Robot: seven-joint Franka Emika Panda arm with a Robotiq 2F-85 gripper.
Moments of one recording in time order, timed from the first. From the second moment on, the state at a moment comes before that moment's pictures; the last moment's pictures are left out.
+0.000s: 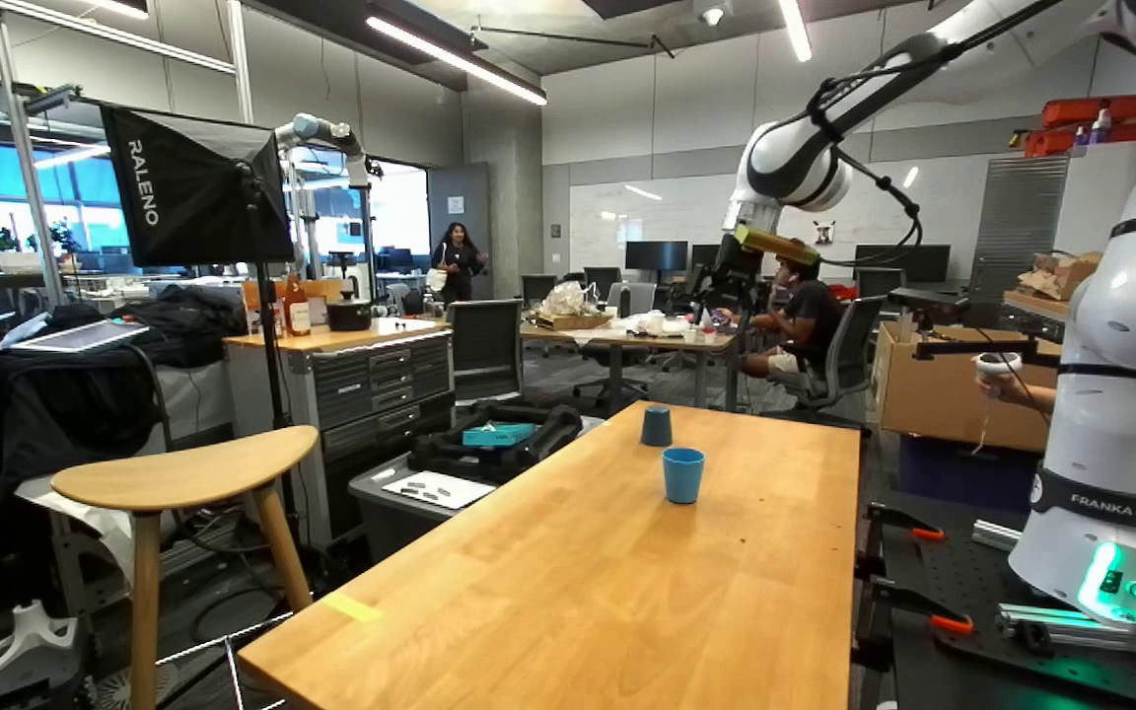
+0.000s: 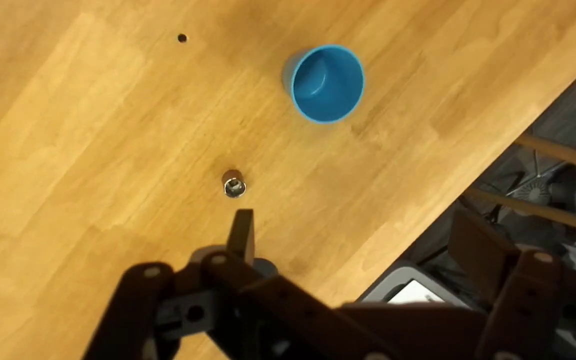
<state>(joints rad) -0.17 -0.23 -0.12 -2.38 0.17 2.33 0.42</state>
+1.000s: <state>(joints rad) -0.18 0.49 -0.18 -2.03 0.19 2.42 0.53</state>
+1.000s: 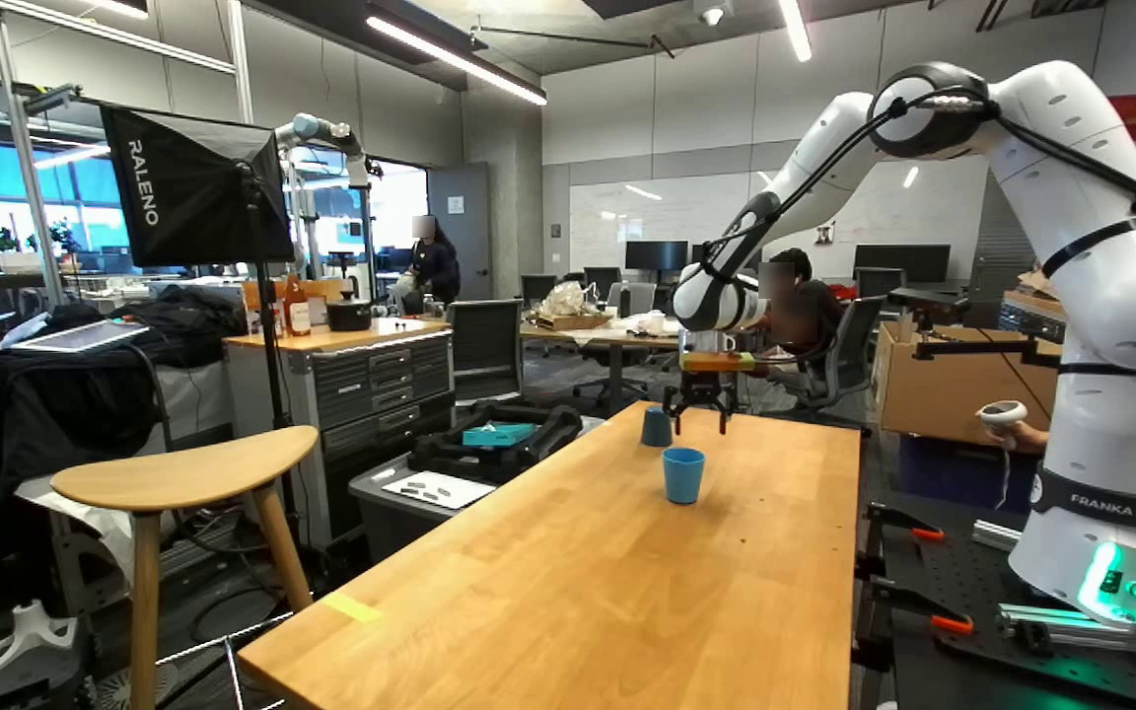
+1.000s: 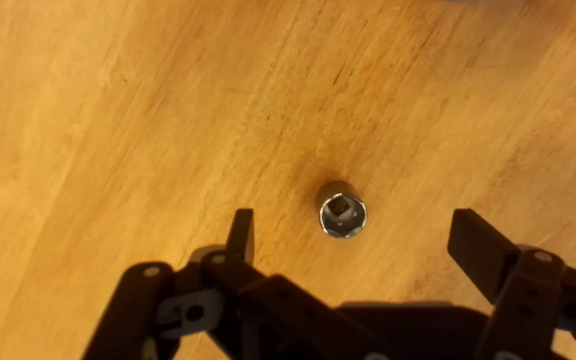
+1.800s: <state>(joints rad) -0.20 0.58 -0.18 -1.98 0.34 2.42 0.53</state>
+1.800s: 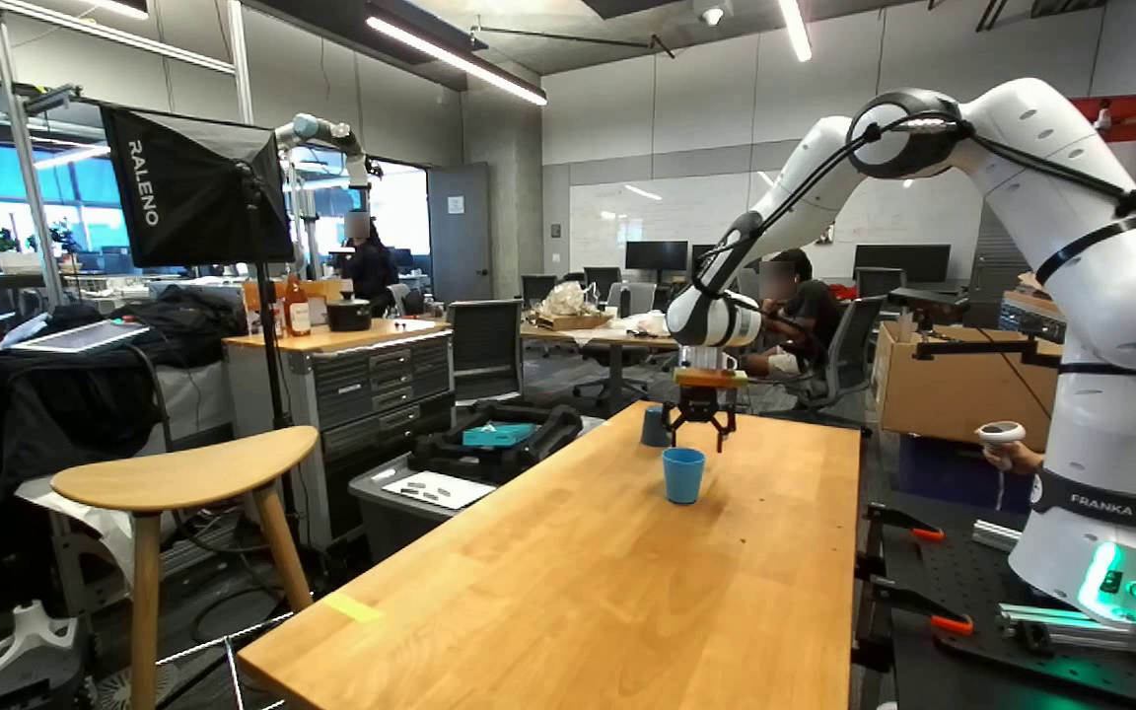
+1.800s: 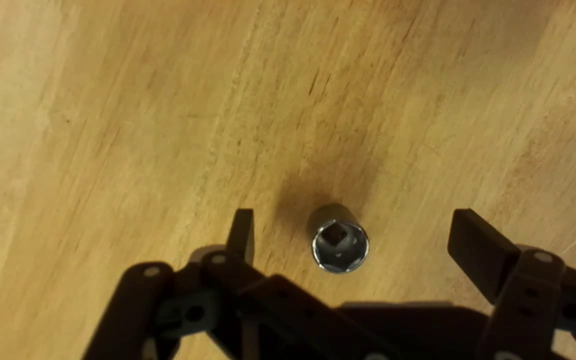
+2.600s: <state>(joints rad) -0.21 0.64 -0.17 -1.95 0.38 2.47 0.49</state>
